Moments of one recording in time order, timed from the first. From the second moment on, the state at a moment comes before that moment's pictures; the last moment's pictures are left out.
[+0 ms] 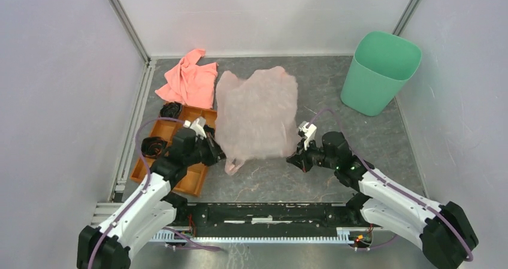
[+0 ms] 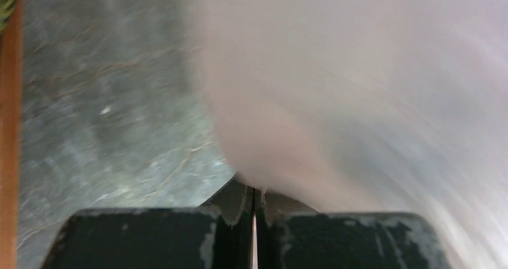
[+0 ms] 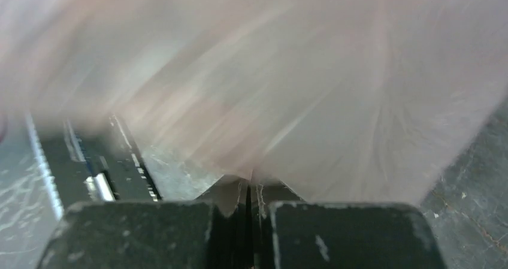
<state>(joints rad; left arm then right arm) -0.40 0.78 0.41 -0.28 0.33 -0.83 0.64 0.90 0.36 0.07 -0.39 0.14</state>
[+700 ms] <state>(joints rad) -0.40 0.69 0.72 -0.32 0.42 -0.67 0.65 0.81 0.83 -0.36 0.12 0.15</state>
